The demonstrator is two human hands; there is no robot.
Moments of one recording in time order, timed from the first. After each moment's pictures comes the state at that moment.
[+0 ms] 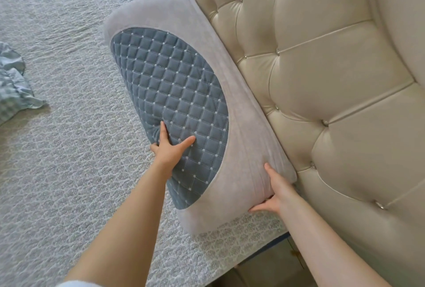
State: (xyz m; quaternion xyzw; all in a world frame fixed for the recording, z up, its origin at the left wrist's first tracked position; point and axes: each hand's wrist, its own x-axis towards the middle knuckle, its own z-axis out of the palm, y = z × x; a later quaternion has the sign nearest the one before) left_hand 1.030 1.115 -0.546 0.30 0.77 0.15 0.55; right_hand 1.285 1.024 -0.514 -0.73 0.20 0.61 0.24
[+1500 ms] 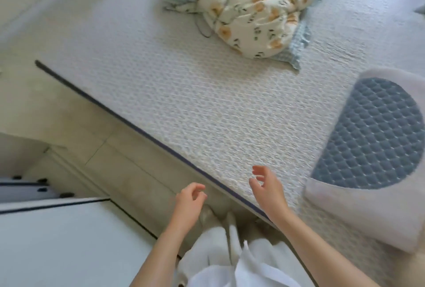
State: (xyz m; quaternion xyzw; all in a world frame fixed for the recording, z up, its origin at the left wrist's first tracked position) left_hand 0.850 0.537 -0.339 0.03 0.84 0.36 0.40; right_hand 0.952 0.730 -0.313 -0.46 -0.73 0.49 -0.05
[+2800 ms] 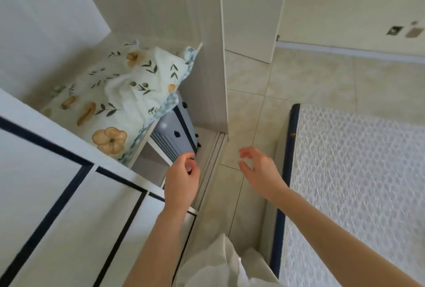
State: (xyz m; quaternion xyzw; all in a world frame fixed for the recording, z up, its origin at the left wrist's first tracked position) left_hand 0.475 0.198 -0.218 -0.46 0.79 0.37 -0.15; right_hand 0.326 0.340 -0.226 0.33 -0.83 0.37 -0.24
